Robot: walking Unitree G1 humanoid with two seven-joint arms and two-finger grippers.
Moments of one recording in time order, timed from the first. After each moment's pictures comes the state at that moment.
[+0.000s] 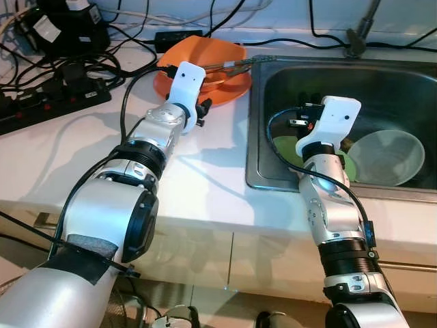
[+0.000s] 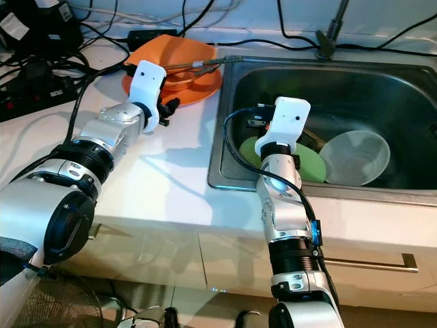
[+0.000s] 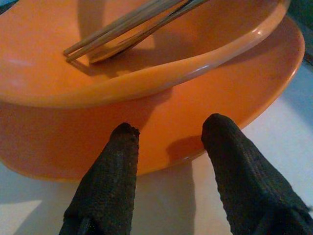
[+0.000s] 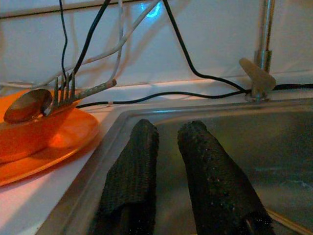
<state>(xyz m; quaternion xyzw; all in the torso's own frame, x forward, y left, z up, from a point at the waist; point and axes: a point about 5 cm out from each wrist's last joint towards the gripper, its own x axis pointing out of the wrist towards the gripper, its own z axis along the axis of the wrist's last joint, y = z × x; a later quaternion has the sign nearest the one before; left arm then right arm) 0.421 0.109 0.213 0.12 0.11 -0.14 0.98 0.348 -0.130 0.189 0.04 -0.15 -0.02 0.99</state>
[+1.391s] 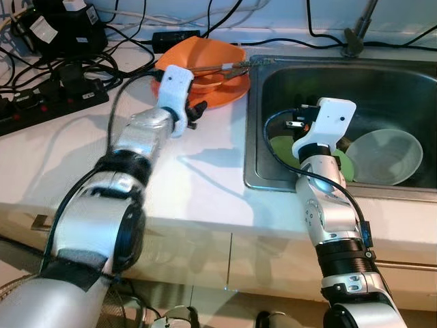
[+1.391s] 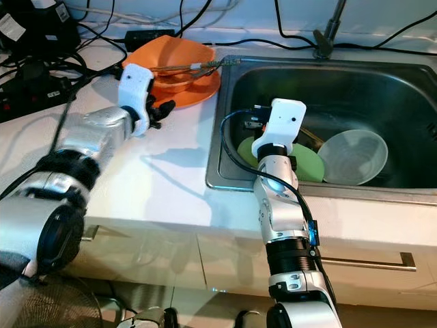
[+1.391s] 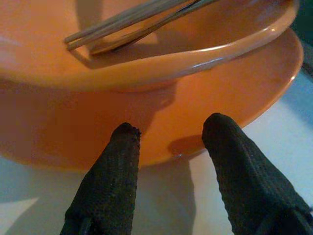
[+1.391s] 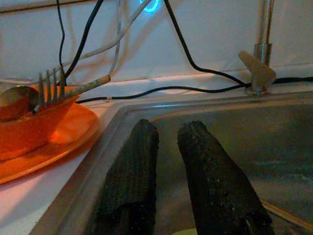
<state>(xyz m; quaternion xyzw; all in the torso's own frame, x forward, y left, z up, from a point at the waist) 0.415 0.135 0.208 0.08 0.11 -0.18 0.97 0.348 -0.126 0.186 0.04 -0.14 -0.01 0.99</state>
